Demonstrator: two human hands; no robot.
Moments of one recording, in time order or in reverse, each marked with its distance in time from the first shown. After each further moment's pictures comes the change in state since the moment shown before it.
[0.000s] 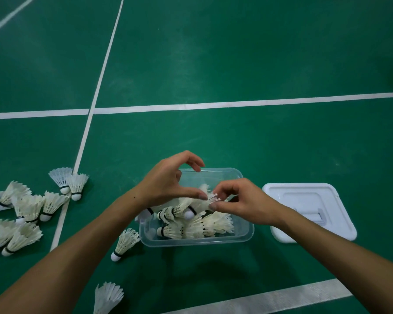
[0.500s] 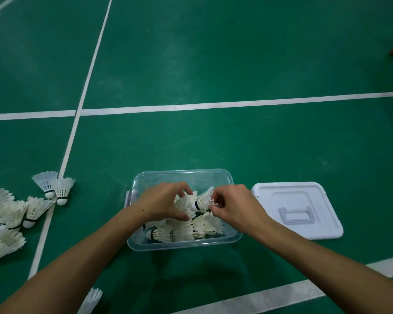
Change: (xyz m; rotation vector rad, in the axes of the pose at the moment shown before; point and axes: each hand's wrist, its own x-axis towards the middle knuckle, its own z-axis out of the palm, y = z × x) left_hand -0.001 -0.044 0.046 0.420 -0.332 -0.329; right_hand -0.002 0.024 0.019 -0.570 0.249 0.156
